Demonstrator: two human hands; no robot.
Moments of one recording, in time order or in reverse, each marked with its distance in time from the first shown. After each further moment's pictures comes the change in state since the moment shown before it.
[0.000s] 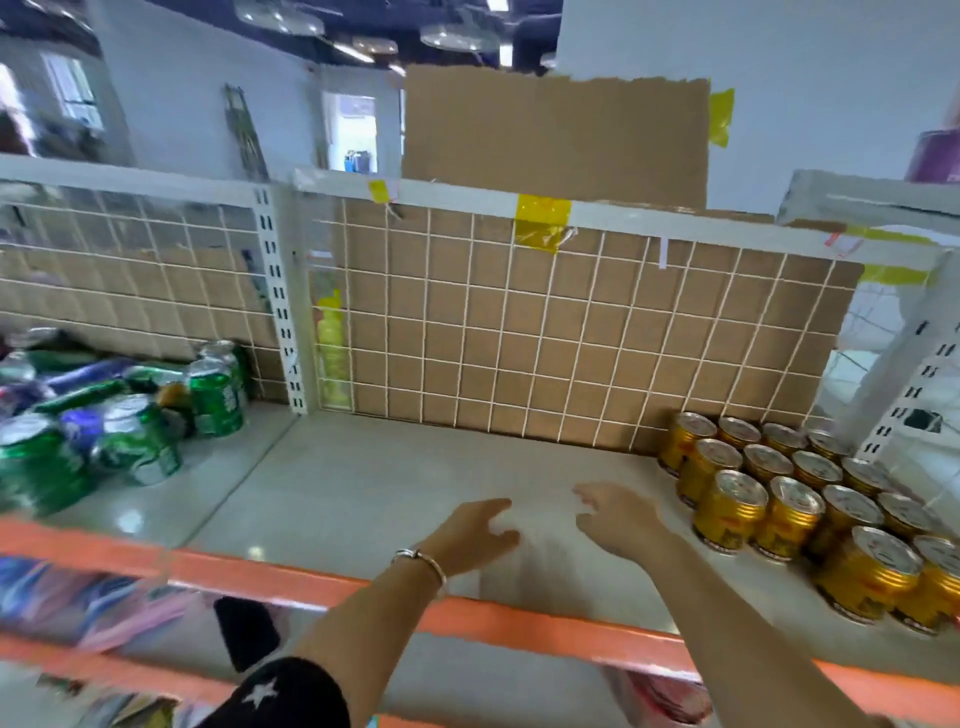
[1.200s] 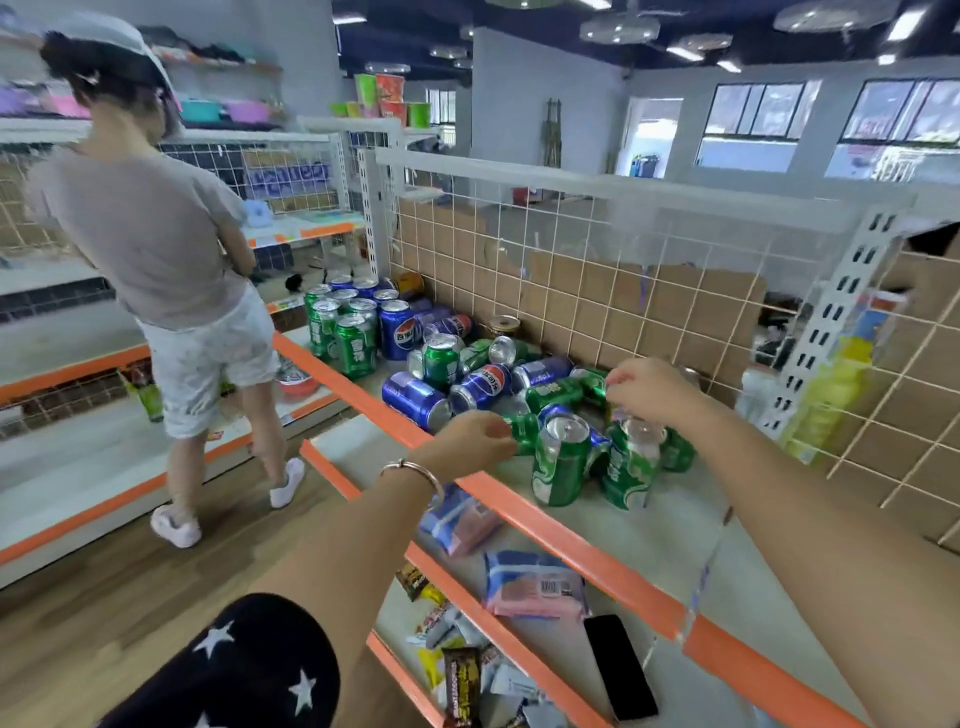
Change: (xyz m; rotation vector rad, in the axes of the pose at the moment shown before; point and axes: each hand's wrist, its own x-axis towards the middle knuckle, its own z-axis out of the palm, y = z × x) left_hand -0.243 -0.361 -0.362 0.002 0.483 -0.387; right_hand 0.061 -0.591 0.062 0.181 0.037 -0.579
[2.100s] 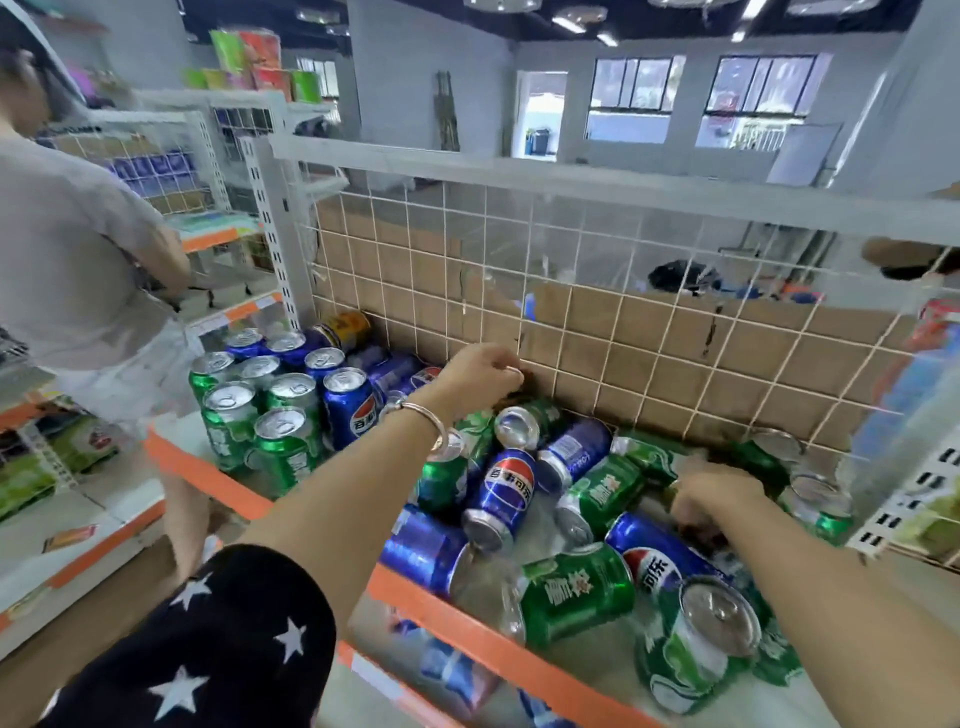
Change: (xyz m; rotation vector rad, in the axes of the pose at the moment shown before) left_hand 0.268 -0.055 -0.105 -0.182 0.043 0.205; right_hand 0.160 0.022 0.078 -0.506 -0.346 0.686
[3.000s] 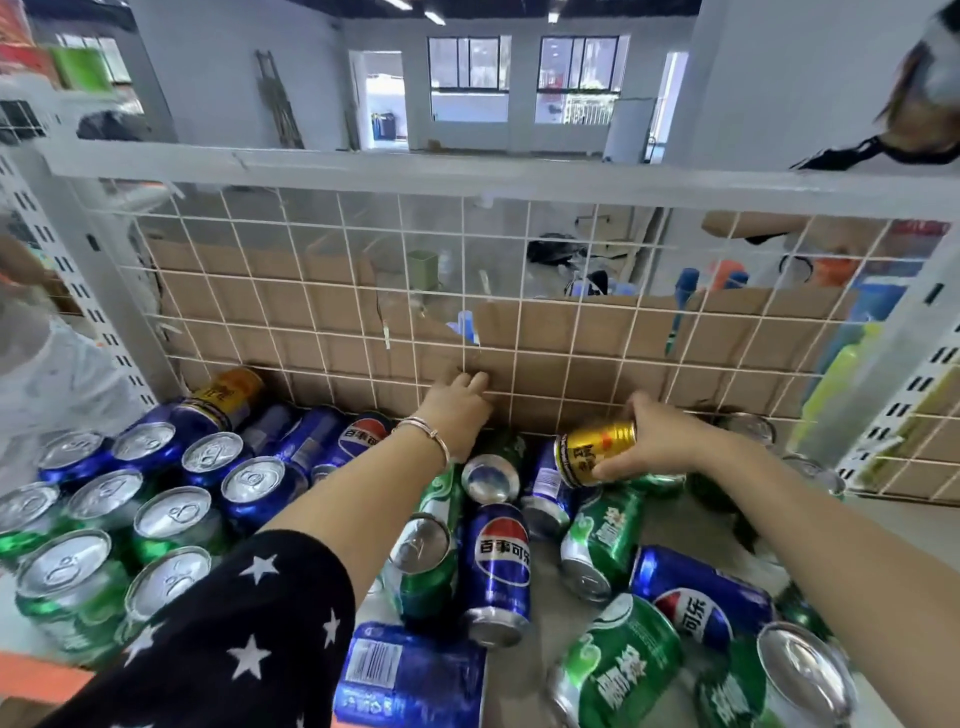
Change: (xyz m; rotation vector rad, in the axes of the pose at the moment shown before) left_hand 0.105 -0.040 0.031 1.129 -0.340 0.559; right_hand 0.010 -0.035 -0.052 0.438 0.142 -0.148
